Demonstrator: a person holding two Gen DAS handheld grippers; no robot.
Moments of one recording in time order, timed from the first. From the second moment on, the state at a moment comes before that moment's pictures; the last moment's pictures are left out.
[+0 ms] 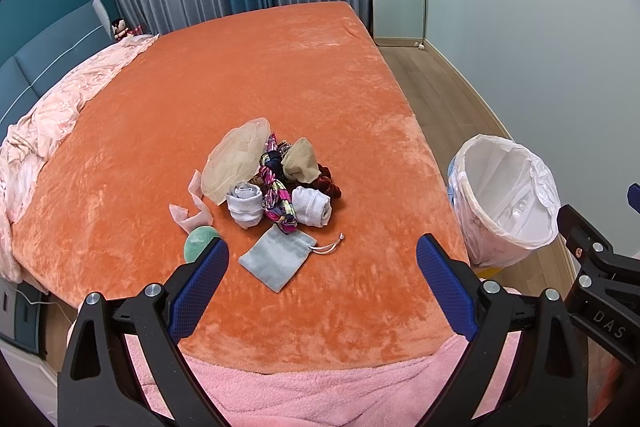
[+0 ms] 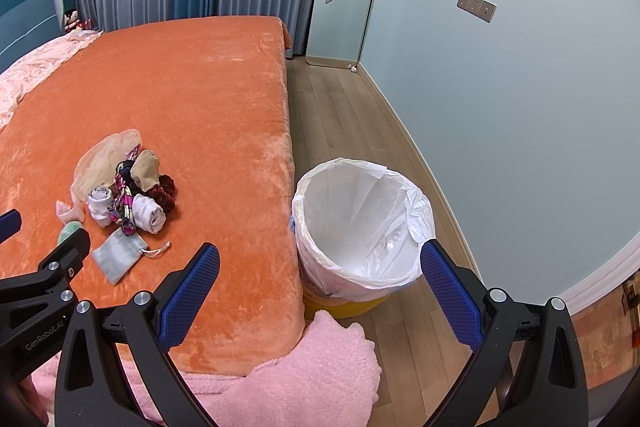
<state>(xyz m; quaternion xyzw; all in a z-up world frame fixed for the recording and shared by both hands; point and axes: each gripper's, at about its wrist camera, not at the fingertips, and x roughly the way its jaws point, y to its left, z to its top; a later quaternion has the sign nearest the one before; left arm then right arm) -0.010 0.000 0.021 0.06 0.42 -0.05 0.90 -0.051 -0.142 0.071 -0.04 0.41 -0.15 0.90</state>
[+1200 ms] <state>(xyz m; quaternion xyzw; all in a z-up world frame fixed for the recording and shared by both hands) 0.065 0.175 -0.095 -0.02 0.49 0.02 0.87 -0.005 -0.047 -0.032 0.02 0.42 -0.07 0.90</state>
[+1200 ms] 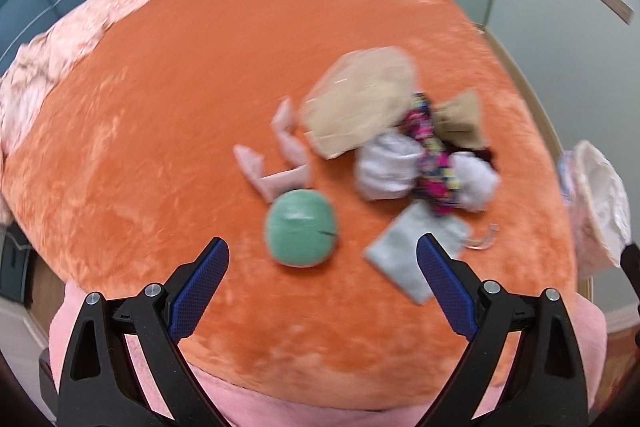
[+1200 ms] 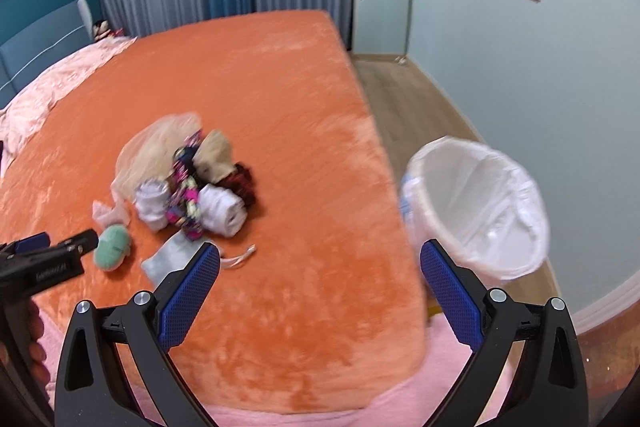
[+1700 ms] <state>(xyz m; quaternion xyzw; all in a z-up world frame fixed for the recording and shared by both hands) 0.107 0.218 -0.162 -0.12 0.54 -0.01 0.83 0.059 0.012 -0.127 0.05 0.52 0.01 0.86</state>
